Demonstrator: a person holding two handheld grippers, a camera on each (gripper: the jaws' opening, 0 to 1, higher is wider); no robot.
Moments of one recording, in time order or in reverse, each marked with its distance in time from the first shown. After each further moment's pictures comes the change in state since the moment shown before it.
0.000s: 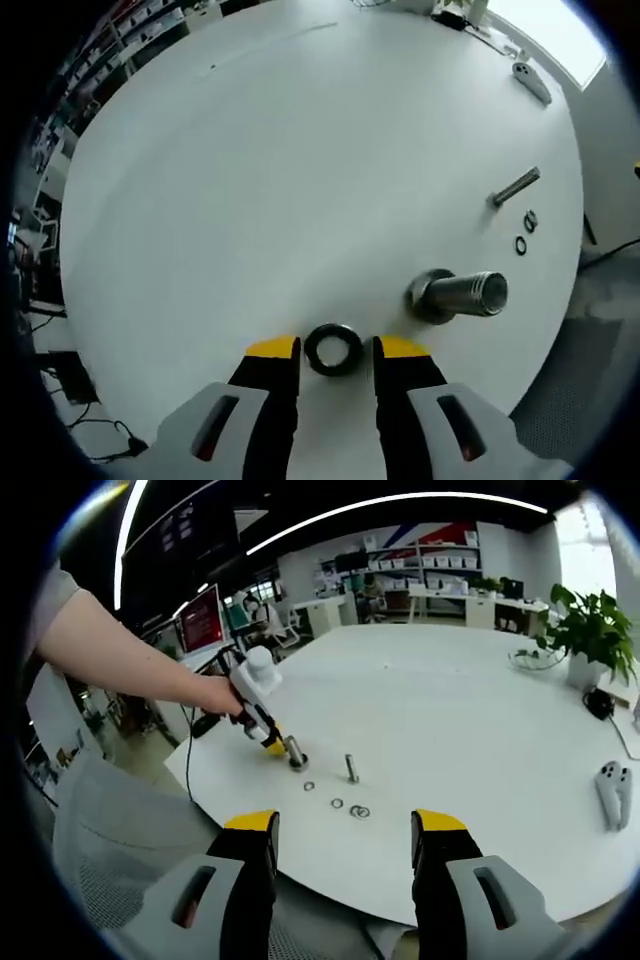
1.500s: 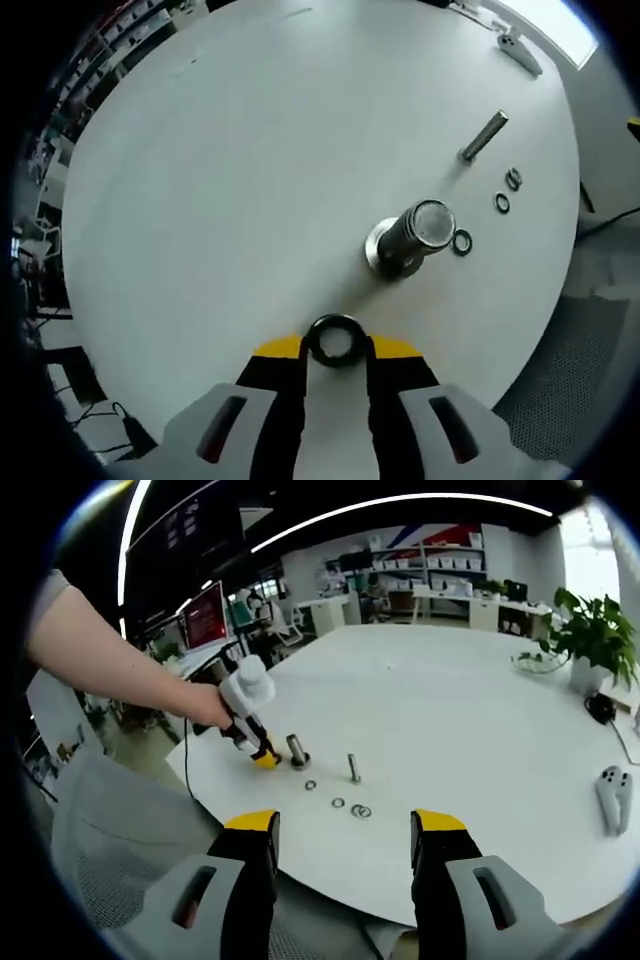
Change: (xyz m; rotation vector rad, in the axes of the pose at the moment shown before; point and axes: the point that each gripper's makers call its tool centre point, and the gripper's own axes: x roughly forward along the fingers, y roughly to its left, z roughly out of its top) left arm -0.007 -0.034 -0.031 -0.025 0.064 -0.012; right arm 0.000 0.002 0.001 -0.016 -0.001 0.006
